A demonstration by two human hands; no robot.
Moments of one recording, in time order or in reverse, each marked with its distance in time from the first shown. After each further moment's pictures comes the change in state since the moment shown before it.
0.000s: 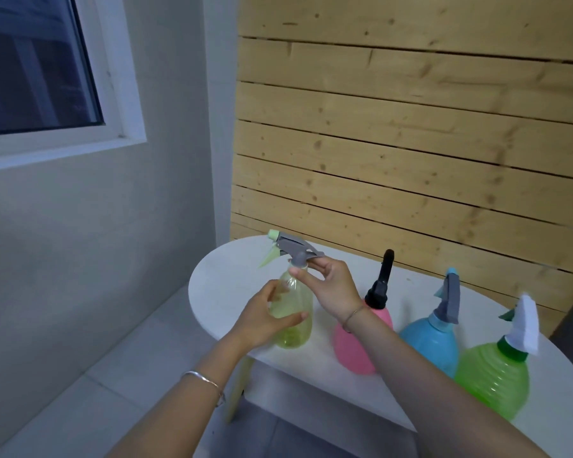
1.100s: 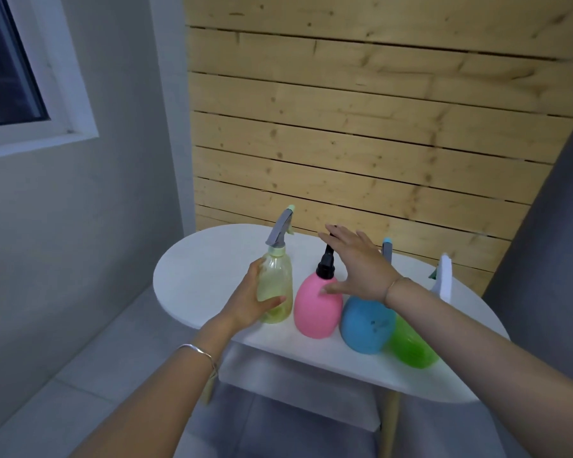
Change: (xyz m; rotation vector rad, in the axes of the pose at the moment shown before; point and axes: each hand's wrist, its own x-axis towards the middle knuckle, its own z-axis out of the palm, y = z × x) left_hand -0.001 0.017 0.037 0.012 -0.145 0.067; right_hand -0.048 -0.035 -0.119 -1.166 -0.269 -0.095
